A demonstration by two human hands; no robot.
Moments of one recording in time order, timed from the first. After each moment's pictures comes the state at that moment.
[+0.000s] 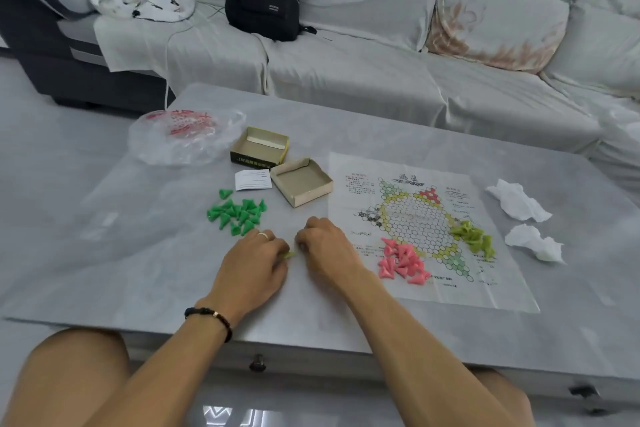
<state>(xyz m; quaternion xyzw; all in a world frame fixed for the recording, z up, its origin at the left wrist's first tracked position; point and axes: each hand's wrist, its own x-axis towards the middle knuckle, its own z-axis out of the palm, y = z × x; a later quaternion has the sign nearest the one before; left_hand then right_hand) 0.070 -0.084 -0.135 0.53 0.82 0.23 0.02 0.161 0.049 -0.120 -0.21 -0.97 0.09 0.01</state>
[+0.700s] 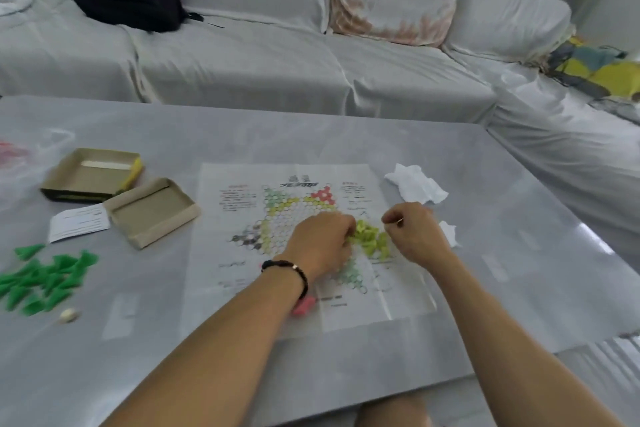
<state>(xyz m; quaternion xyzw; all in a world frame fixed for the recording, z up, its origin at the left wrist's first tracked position) 0.230 0.169 -0.091 0.68 0.69 0.21 0.14 0.387 0.256 -0.073 -0.55 -0.80 0.19 0.13</state>
